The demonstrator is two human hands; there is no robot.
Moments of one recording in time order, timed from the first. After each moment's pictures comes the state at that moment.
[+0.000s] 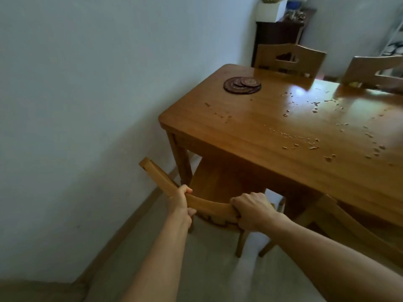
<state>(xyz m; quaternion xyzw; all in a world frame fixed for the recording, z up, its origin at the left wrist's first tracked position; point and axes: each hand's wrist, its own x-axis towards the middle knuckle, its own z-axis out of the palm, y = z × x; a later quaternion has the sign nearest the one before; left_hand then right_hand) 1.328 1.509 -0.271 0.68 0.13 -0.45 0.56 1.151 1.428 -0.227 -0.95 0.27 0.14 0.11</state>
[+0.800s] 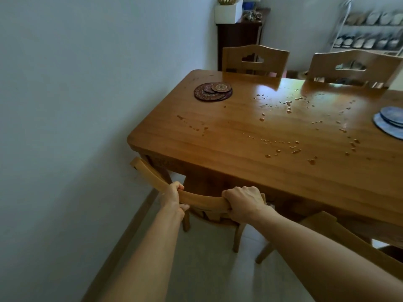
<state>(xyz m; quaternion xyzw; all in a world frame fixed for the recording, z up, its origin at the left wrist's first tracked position) 1.372 1.391 -0.262 0.70 0.09 -0.48 0.52 1.185 1.345 -0.237 -0.91 0.38 0.06 0.13</state>
